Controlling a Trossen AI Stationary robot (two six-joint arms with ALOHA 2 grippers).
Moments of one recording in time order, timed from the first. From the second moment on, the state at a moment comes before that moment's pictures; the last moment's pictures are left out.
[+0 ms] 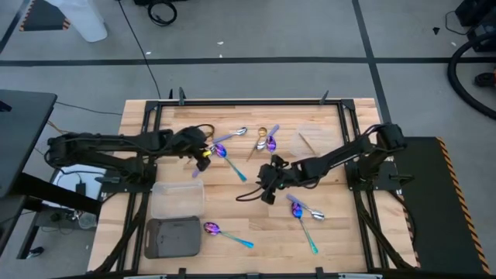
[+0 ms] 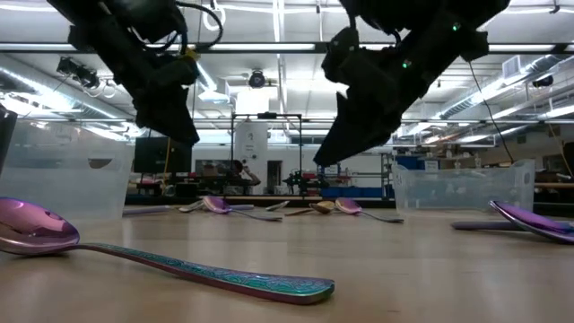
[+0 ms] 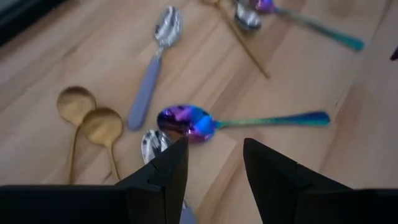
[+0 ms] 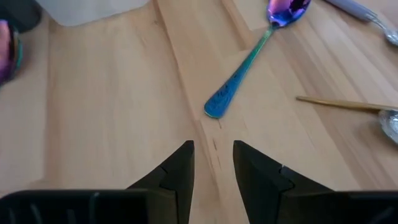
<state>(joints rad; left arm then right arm) 0.20 1.11 0.63 -0.34 -0.19 -0.36 0.20 1.71 0.90 0.01 0.33 0.38</state>
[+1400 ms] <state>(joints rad) 0.51 1.57 0.70 -0.41 -0.09 -0.14 0.20 1.78 0.90 0.12 0.37 0.31</state>
